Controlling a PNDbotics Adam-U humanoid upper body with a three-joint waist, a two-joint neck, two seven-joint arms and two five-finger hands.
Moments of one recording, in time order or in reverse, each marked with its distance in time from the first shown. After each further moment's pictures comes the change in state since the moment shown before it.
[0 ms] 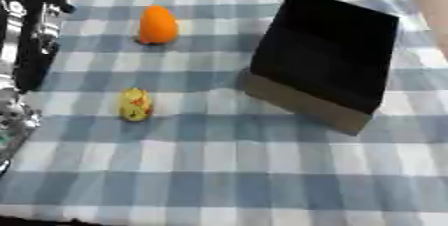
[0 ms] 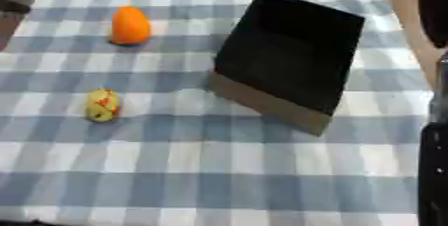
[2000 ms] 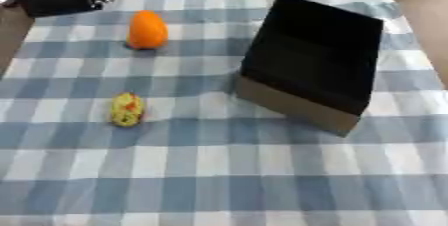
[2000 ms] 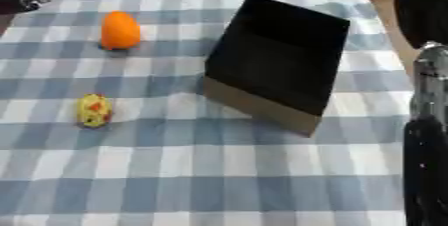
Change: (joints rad) left arm -0.406 0.192 -0.133 0.017 -0.344 0.318 -0.888; right arm -0.011 -0.002 0.006 0.020 0.009 -0.006 0.005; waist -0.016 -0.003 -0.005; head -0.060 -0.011
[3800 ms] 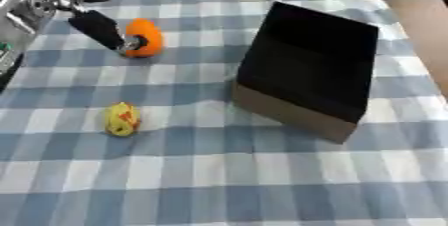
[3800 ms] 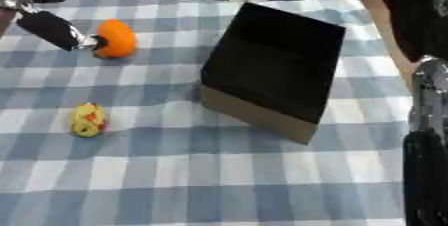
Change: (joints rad) left arm -0.212 -0.150 -0.087 0.328 -0.366 -0.073 -0.399; right arm -0.003 0.008 0.007 0.006 0.000 0.003 0.020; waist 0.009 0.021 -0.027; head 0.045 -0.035
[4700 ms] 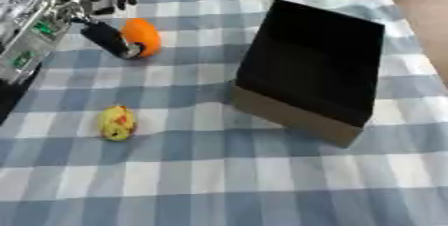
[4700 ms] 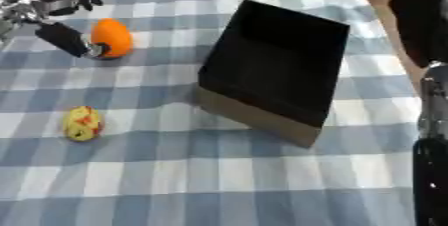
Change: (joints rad) left arm -0.014 -0.032 0.002 0.116 -0.070 0.017 0.017; right arm -0.031 -0.019 0.000 0.019 0.000 -0.007 0.010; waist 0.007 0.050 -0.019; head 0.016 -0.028
